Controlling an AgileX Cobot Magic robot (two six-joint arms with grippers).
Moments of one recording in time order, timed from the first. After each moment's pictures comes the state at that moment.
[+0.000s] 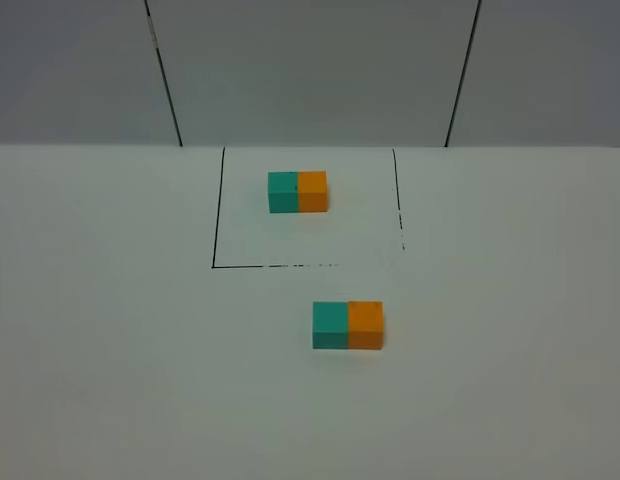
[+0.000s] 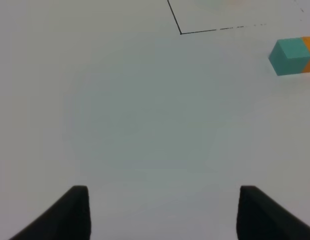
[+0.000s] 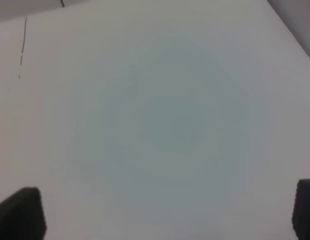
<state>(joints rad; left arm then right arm) 0.03 0.06 -0.51 -0.25 1.04 0.21 0.00 -0.01 -0.50 -0.13 1.08 0.21</state>
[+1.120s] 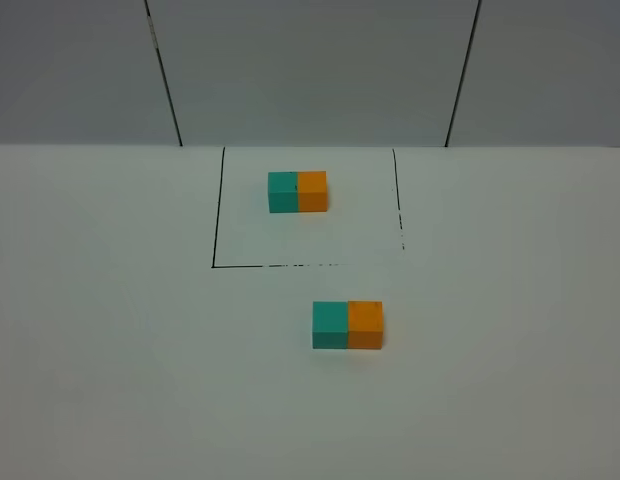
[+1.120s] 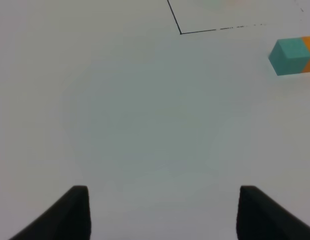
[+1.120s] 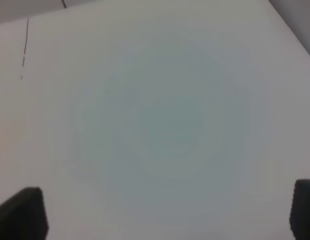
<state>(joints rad) 0.03 0.06 -0.51 -0.25 1.04 0.21 0.00 -0.01 -0.50 -0.12 1.08 0.22</state>
